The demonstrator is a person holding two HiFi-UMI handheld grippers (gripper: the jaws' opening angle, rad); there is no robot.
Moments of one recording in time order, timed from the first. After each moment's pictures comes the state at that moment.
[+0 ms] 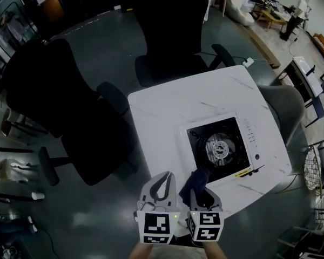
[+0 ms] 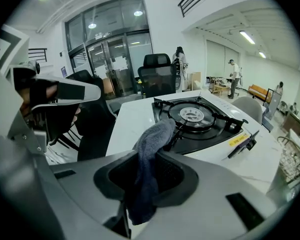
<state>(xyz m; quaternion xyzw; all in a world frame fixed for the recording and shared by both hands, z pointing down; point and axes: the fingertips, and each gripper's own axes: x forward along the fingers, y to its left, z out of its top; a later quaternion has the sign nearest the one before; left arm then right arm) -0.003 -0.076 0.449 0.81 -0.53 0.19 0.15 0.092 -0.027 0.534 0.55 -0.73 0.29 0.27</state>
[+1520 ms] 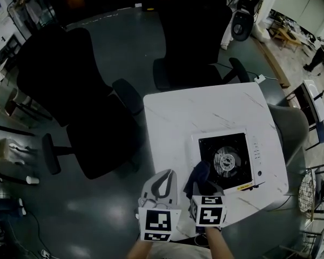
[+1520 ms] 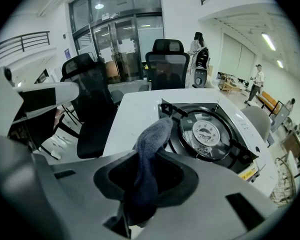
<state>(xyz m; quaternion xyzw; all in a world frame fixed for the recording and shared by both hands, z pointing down) -0.032 -0.096 0.437 0.78 -0.58 0.17 0.16 0.077 -0.081 0.531 0.50 -0.73 0.29 0.37</state>
